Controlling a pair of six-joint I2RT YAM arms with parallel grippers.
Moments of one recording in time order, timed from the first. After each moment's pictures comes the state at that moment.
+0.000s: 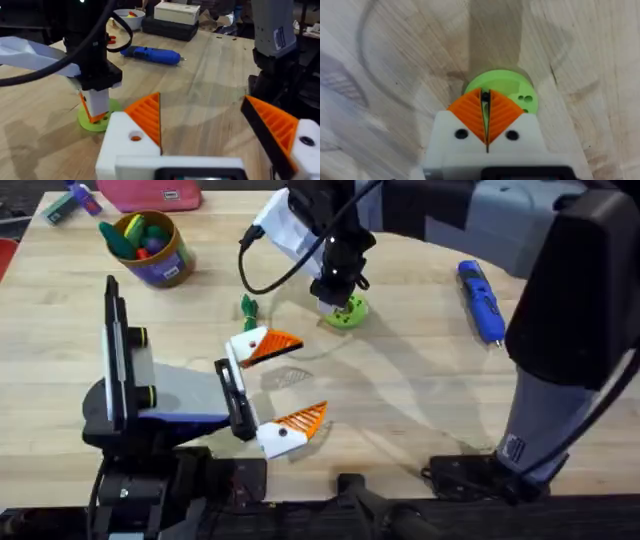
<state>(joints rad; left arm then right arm) 0.01 0.01 0.01 -0.14 1.21 0.05 0.65 2.12 1.74 -1.10 0.01 -0.42</state>
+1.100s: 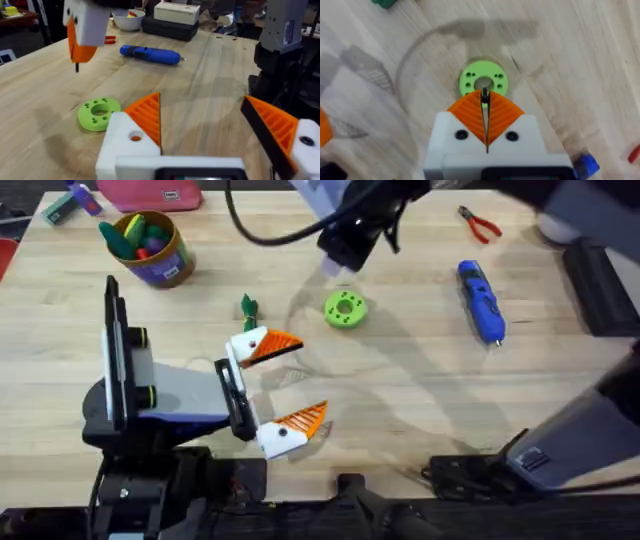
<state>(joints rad) 0.01 0.01 0.01 -0.14 1.21 0.05 0.64 1.87 1.80 -1.15 0.01 -0.39</state>
